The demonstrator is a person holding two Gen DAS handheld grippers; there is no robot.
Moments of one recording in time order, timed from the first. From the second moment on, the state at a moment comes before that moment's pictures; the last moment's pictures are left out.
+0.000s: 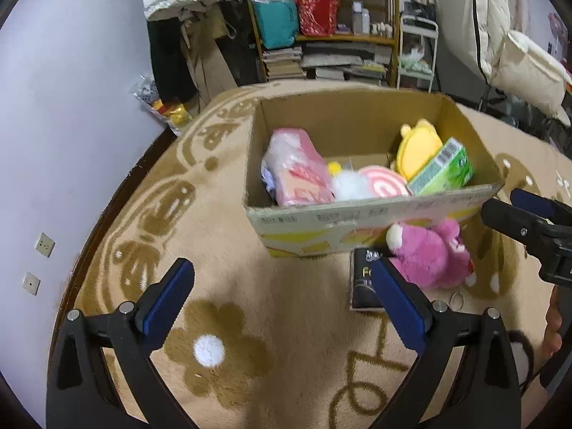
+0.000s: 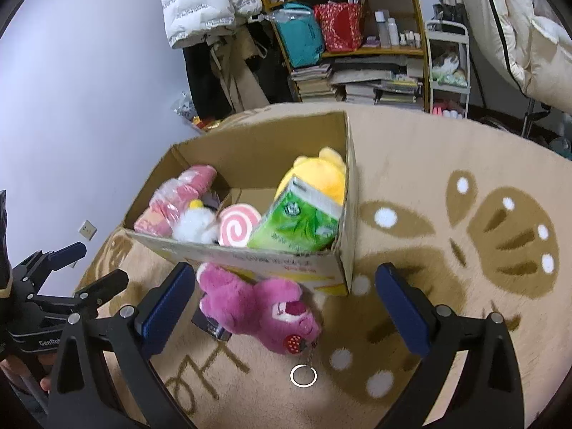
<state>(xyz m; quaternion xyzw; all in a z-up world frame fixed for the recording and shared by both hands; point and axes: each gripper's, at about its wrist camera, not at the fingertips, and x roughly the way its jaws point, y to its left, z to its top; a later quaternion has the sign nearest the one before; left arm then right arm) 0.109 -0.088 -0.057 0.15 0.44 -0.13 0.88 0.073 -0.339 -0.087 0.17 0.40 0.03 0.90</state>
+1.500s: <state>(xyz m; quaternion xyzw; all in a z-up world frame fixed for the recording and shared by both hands) 0.142 -0.135 -0.158 0.15 0.55 -0.21 0.80 0.092 -0.338 -0.152 0.22 0.48 0.08 0.85</state>
